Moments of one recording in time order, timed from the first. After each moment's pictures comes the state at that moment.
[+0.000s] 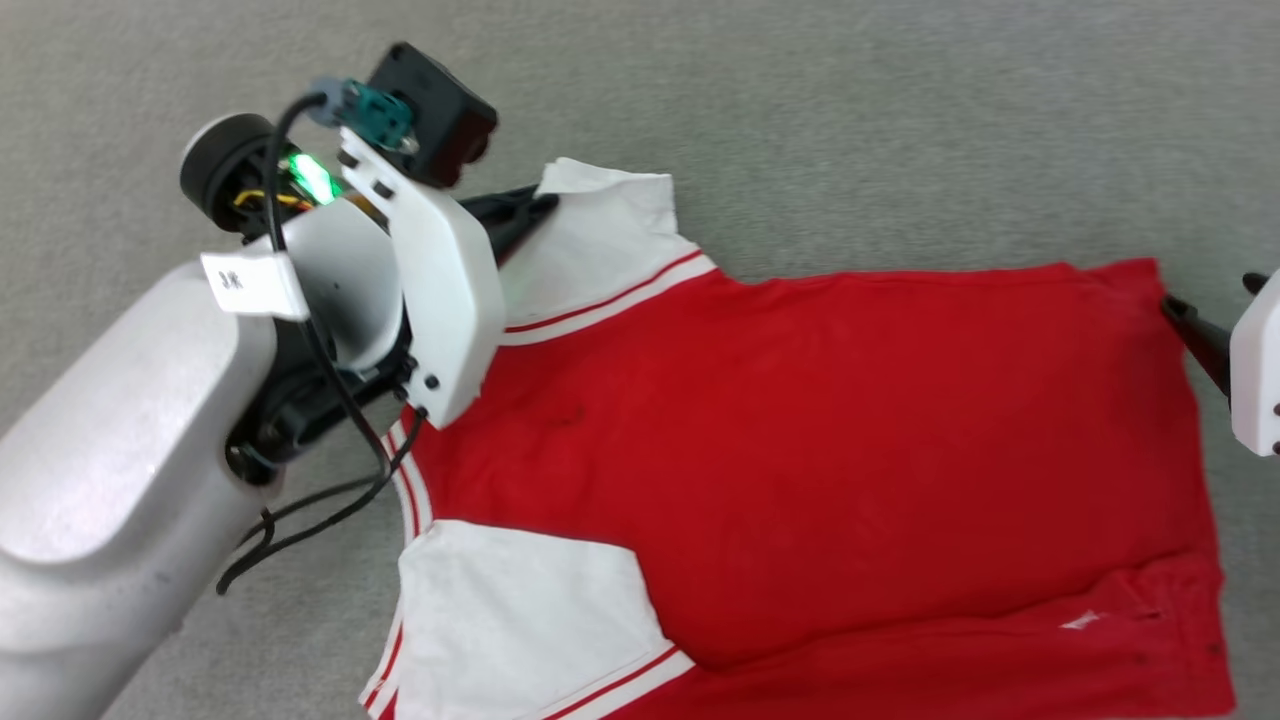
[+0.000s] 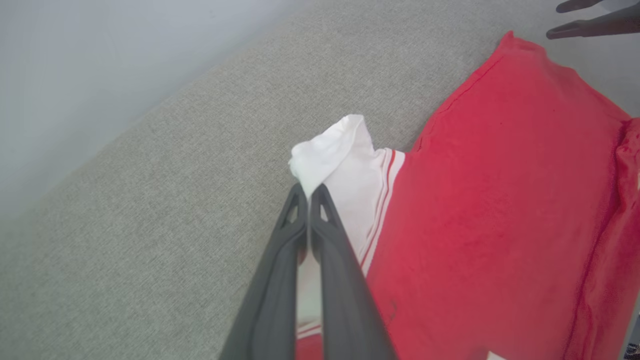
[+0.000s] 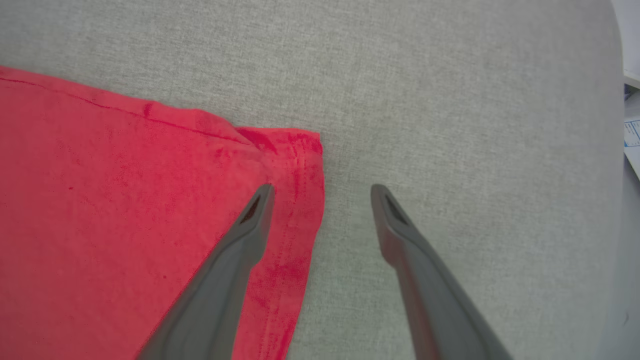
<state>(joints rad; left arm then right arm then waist) -0.89 0.61 -0.69 -0.06 -0.78 -0.09 0.63 -0.50 -0.56 0.09 0.06 0.46 0.13 0.84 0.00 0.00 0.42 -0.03</state>
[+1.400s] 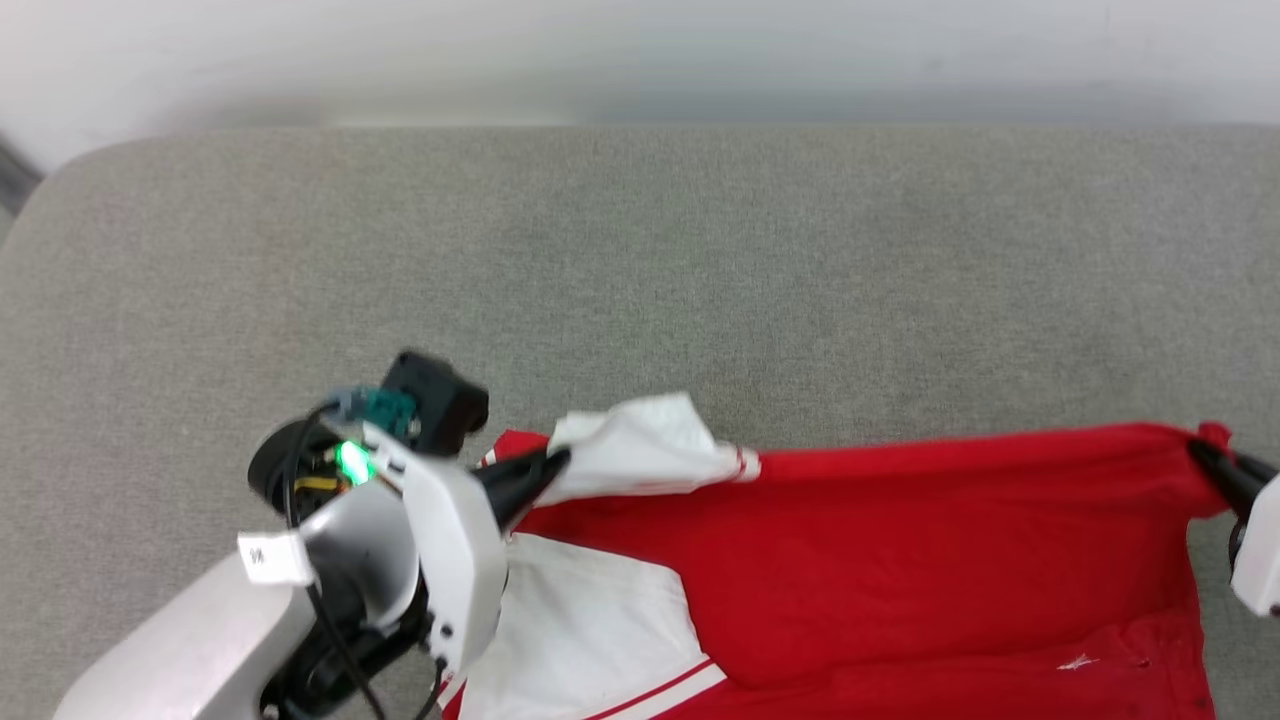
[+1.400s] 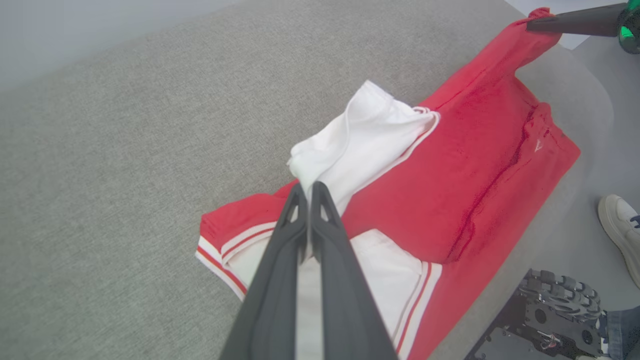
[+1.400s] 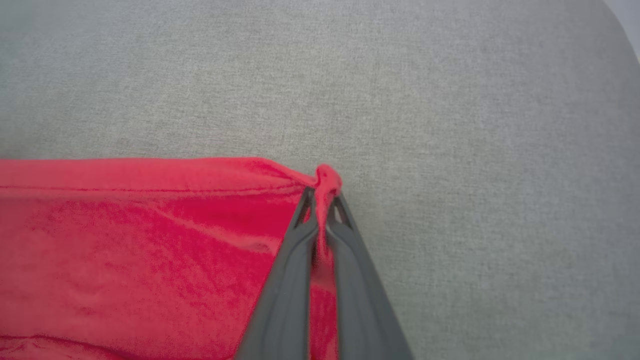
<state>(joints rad) -0.49 0.66 -0.71 -0.20 -0.84 0.03 0.45 -0.22 -0.56 0.02 0.16 0.62 0.13 0.53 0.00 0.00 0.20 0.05</state>
